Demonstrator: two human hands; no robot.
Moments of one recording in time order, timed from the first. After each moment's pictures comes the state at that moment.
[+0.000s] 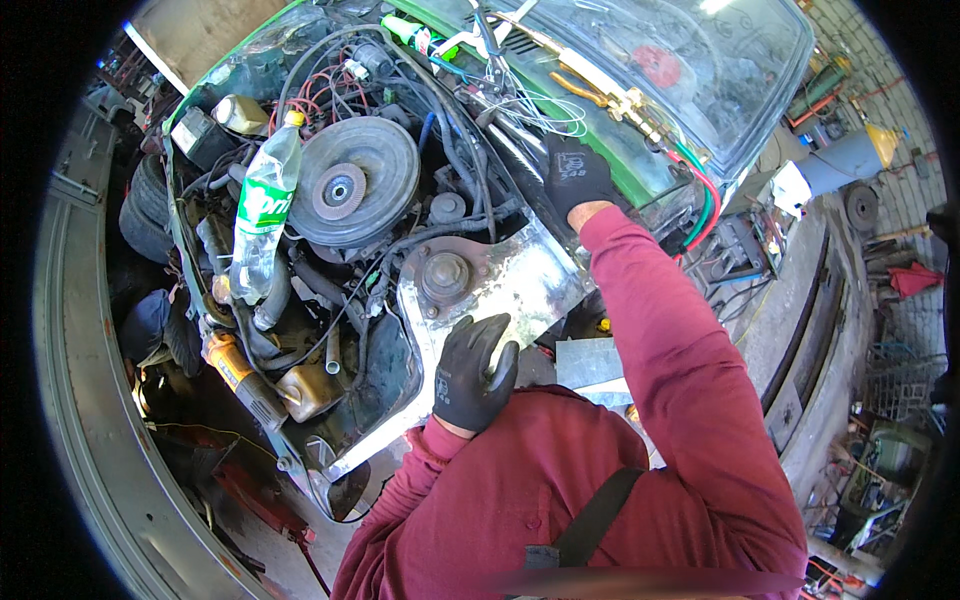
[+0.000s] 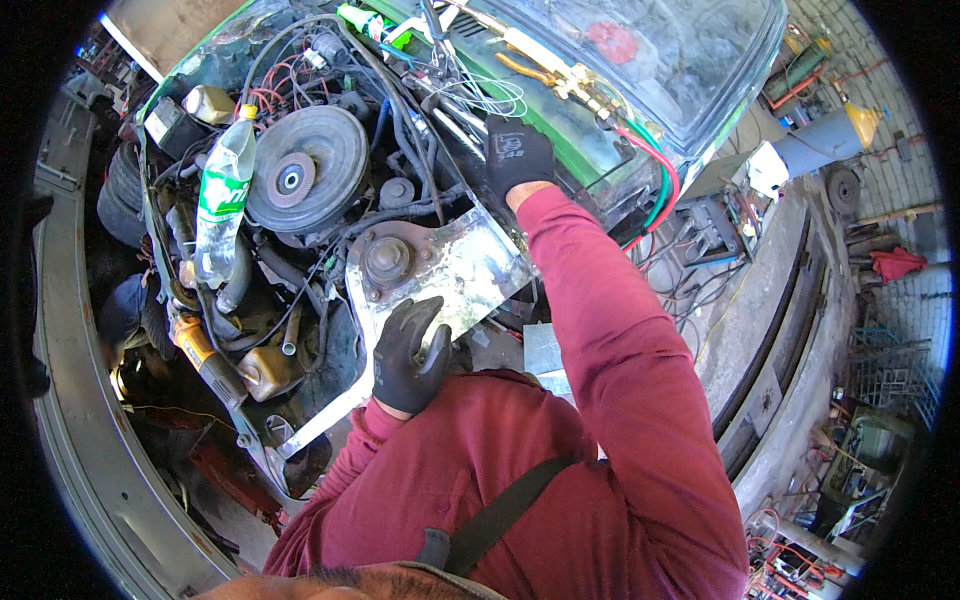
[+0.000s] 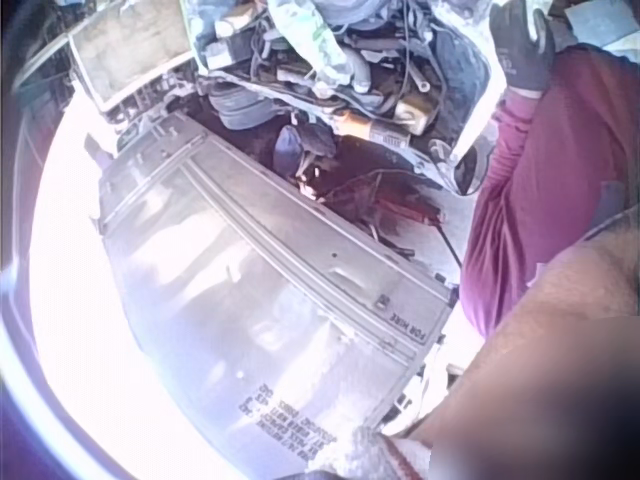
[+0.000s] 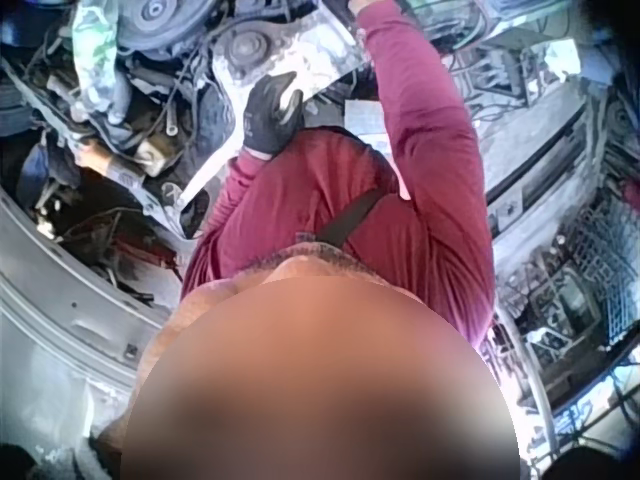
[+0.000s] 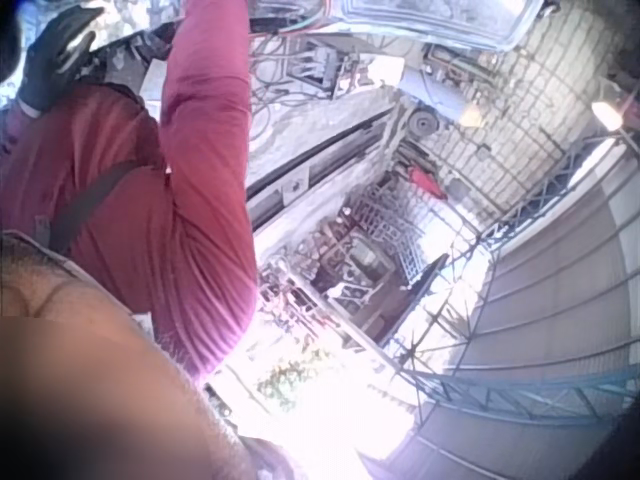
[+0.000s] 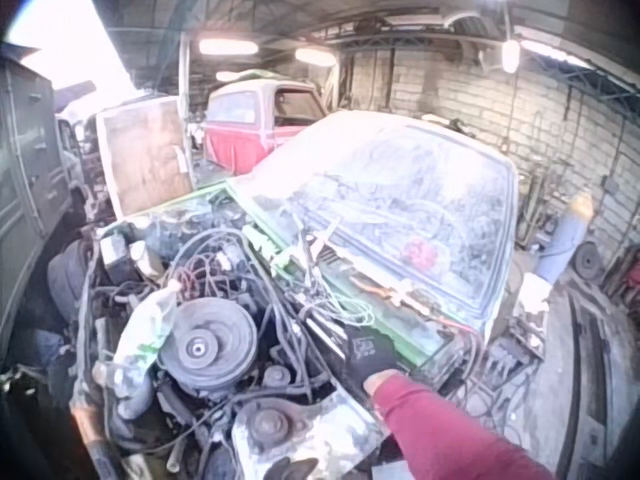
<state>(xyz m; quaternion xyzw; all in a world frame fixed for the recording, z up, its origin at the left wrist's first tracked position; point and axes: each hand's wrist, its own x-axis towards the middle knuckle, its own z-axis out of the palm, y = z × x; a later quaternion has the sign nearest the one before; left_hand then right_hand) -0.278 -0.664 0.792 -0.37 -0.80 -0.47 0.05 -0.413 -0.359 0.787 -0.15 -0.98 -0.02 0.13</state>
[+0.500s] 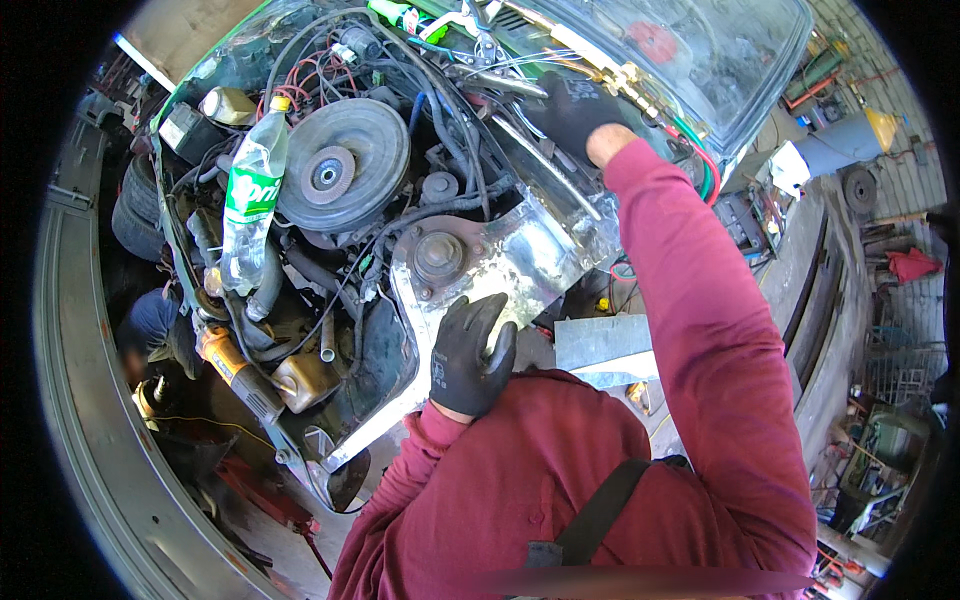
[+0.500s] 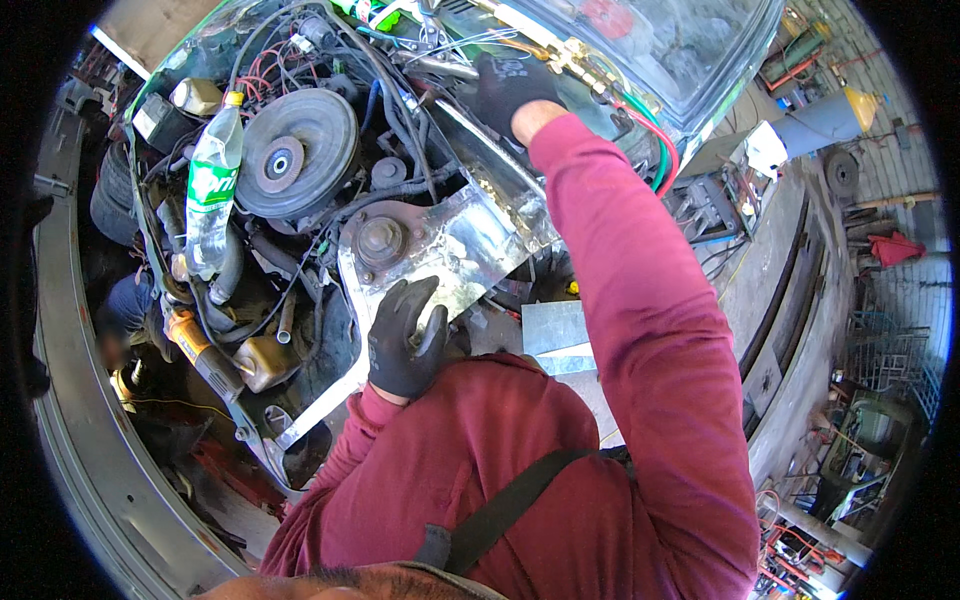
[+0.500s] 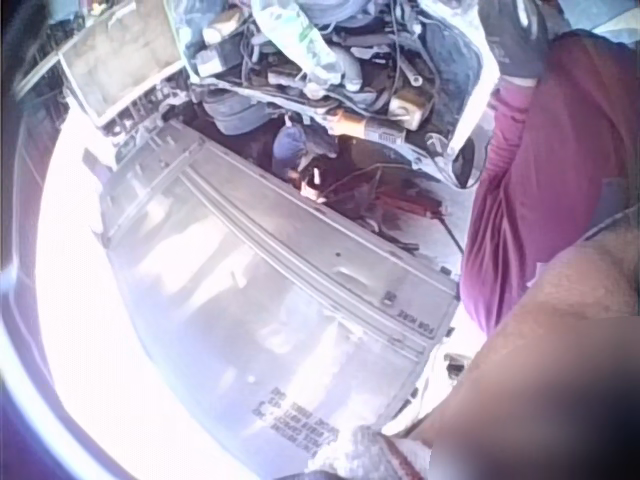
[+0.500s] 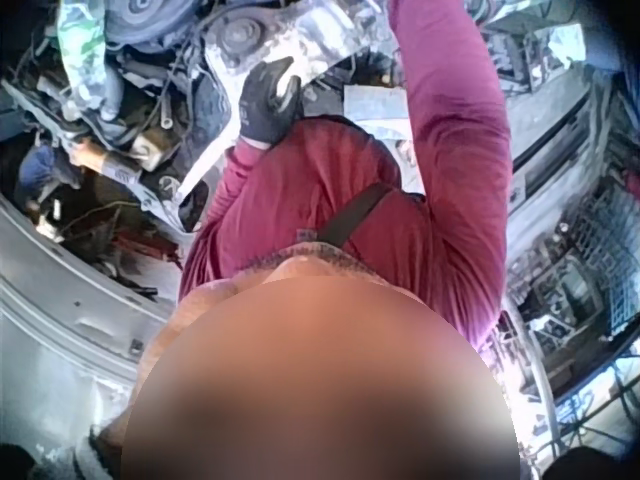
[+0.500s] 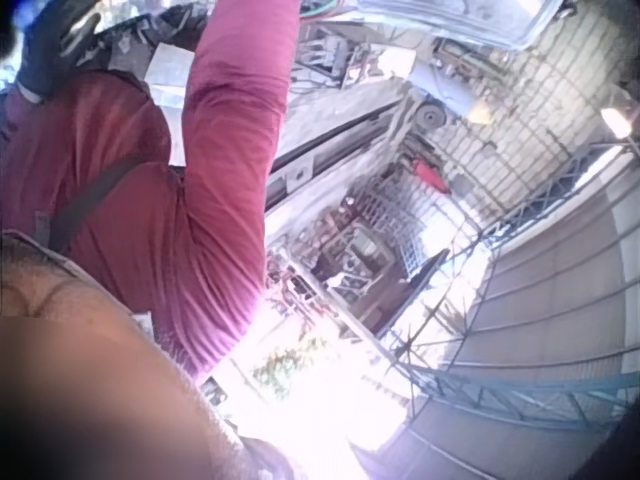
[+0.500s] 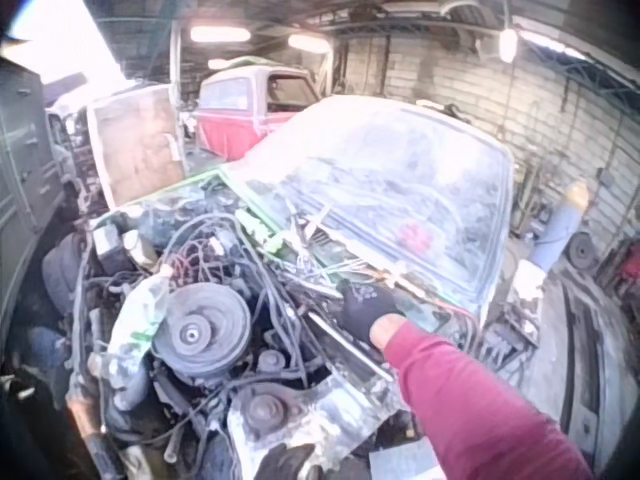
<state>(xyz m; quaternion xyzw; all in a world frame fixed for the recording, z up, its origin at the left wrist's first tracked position) -0.278 -0.663 0.792 -0.36 -0.80 -0.47 0.04 -0.429 -0.352 0.869 -0.11 -0.99 0.01 0.07</state>
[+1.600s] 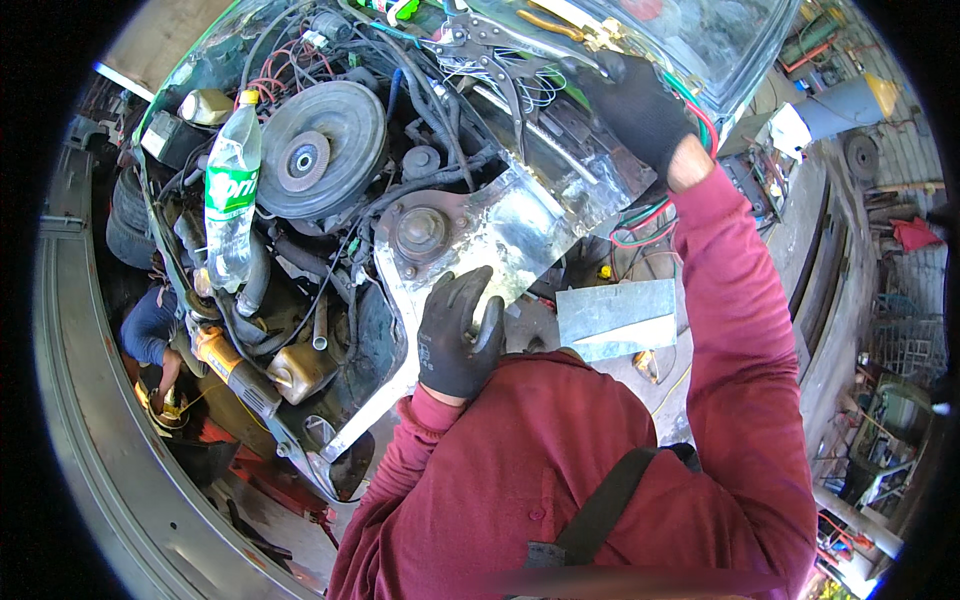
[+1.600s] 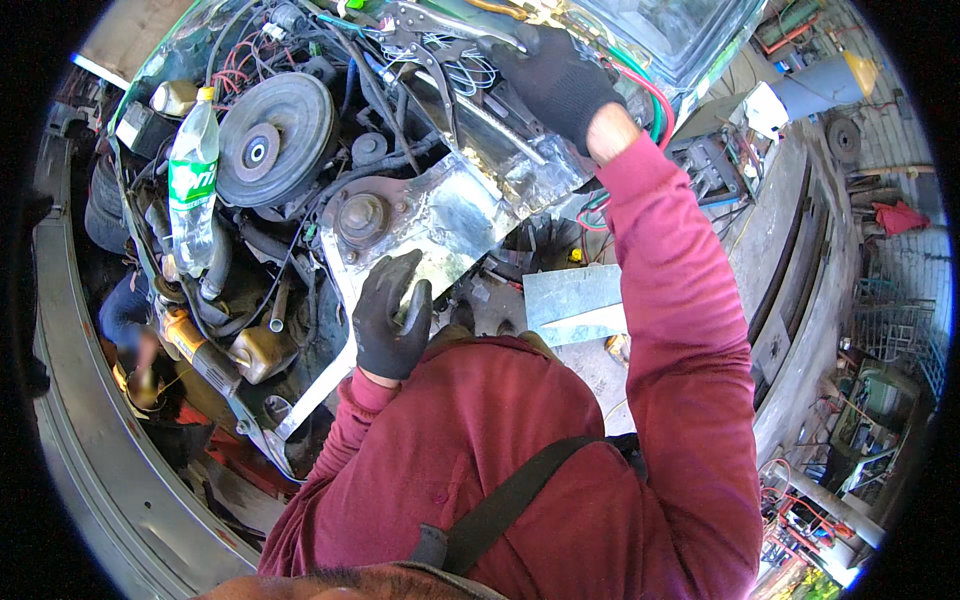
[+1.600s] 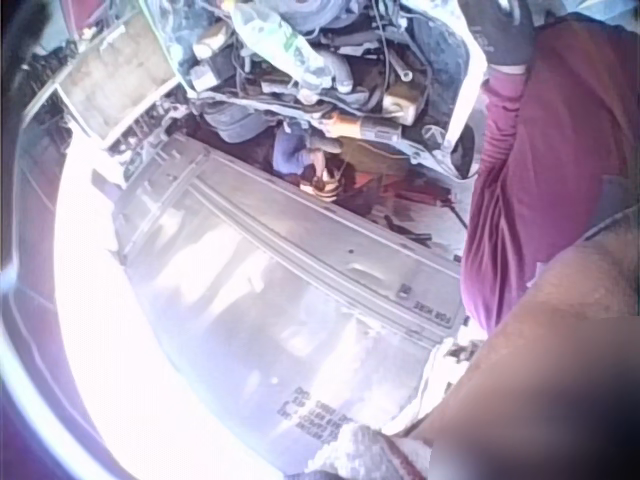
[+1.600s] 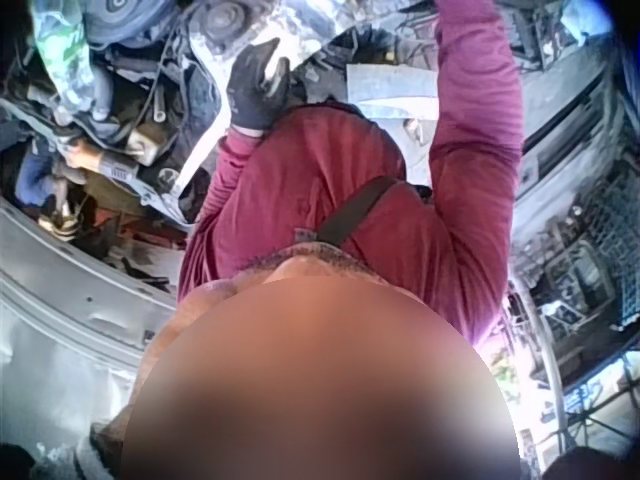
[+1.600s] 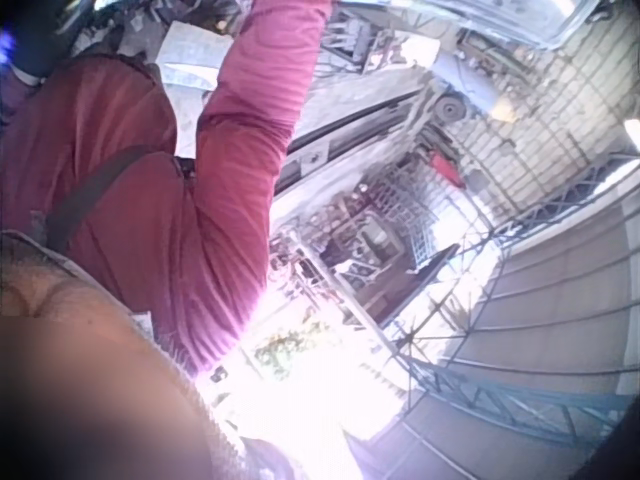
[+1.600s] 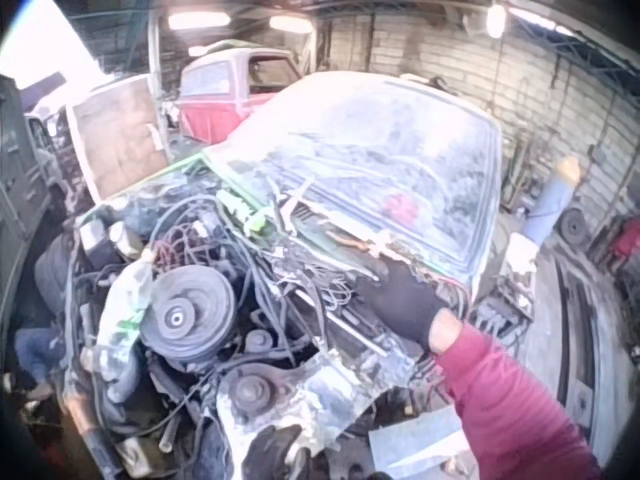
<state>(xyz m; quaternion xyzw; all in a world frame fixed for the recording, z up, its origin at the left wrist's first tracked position) -0.275 -0.663 0.790 -0.35 -0.81 -0.46 0.03 -0.345 -0.327 0.898 -0.12 -0.97 0.18 0.05</state>
